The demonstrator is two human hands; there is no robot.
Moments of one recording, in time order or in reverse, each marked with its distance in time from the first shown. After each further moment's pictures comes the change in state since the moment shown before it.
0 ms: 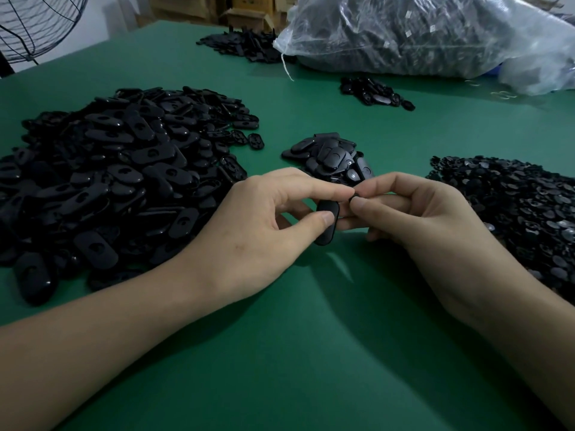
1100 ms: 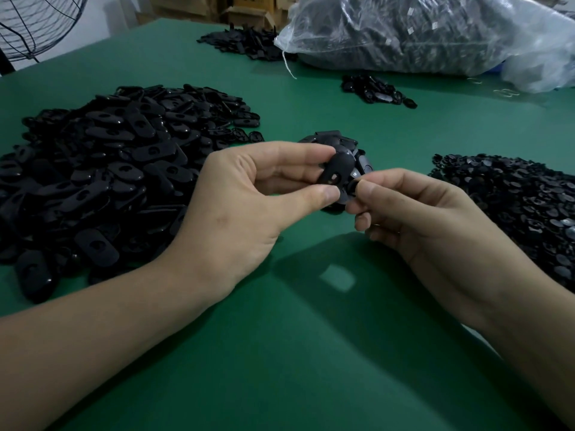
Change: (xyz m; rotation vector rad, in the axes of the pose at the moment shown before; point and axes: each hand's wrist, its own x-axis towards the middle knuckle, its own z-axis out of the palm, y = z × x) left_hand 0.004 0.010 -0.001 -0.410 0.229 -0.059; right_hand -0.006 -0.006 0.002 0.206 -0.061 0.043
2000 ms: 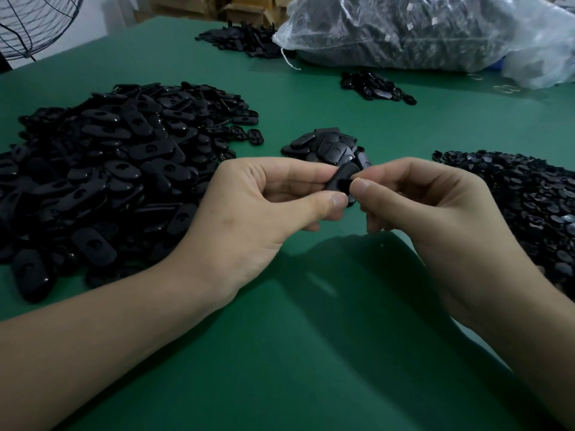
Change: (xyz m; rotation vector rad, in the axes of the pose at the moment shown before) left_hand -0.006 0.002 0.007 -0.020 -0.029 -0.133; right_hand 0.000 0.004 0.000 -0.215 0.108 -0.246
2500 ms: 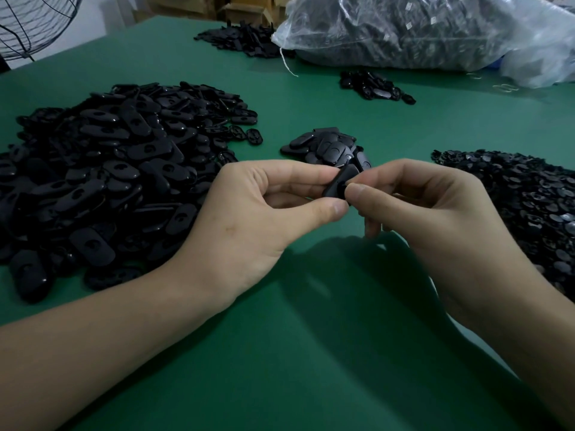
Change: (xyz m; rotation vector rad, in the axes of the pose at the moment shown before) left_hand 0.000 -0.003 0.001 0.002 -0.019 0.038; right_hand -0.001 -0.002 -0.001 -0.071 -0.024 -0.007
